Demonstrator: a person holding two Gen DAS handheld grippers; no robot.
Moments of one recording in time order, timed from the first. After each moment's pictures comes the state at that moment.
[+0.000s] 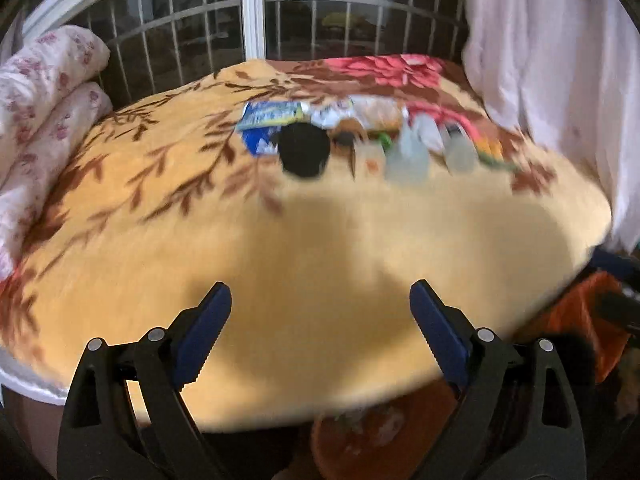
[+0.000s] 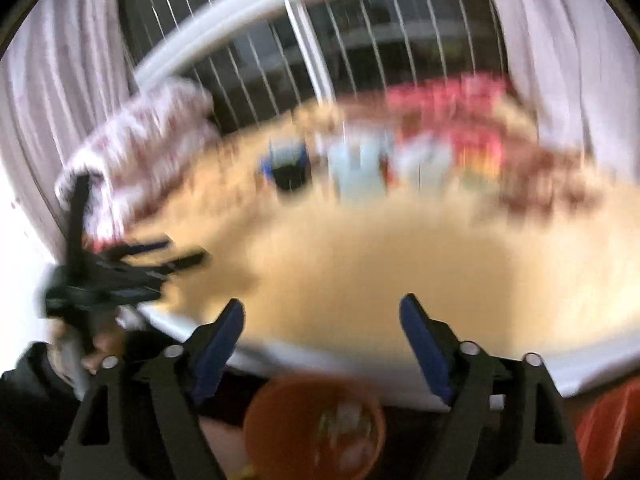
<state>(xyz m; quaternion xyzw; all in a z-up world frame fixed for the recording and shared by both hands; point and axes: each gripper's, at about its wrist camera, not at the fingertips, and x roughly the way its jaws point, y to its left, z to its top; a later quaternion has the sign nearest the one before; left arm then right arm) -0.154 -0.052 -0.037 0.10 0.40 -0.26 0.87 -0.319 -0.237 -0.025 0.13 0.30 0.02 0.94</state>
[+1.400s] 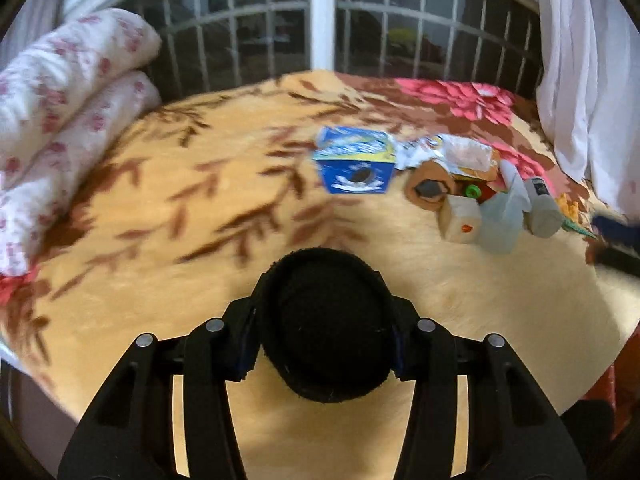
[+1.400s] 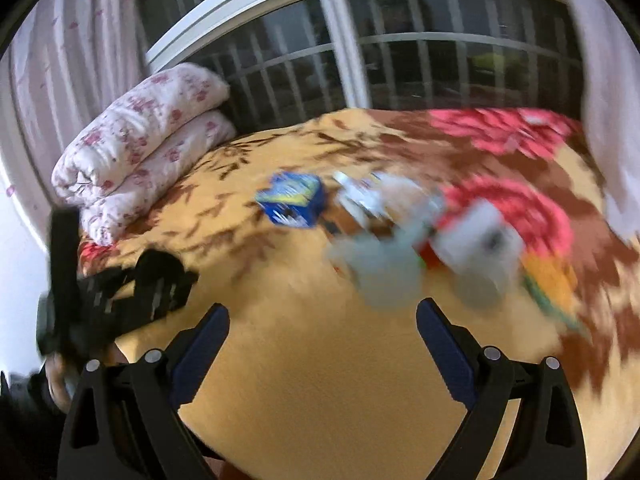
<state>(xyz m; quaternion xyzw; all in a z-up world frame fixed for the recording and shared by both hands) -0.098 -0.024 -0.042 0.08 0.37 -0.16 0.91 -0.161 -0.236 -0.011 0.08 0.35 0.09 0.93</state>
